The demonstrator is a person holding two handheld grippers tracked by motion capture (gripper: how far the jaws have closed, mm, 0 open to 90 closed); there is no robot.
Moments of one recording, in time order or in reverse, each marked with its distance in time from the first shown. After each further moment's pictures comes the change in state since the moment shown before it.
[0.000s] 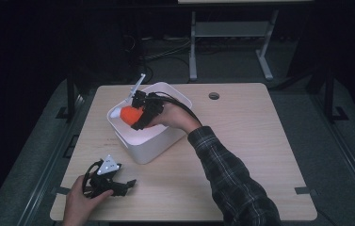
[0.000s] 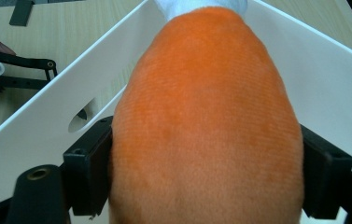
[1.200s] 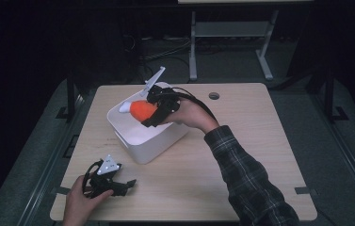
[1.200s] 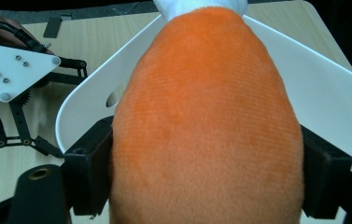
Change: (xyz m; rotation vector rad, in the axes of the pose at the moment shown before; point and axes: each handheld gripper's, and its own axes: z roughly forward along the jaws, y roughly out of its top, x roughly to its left) left arm 0.000 0.000 0.000 0.002 0.000 0.002; right arm 0.008 -0.021 -0.057 -0.076 -0.008 0.015
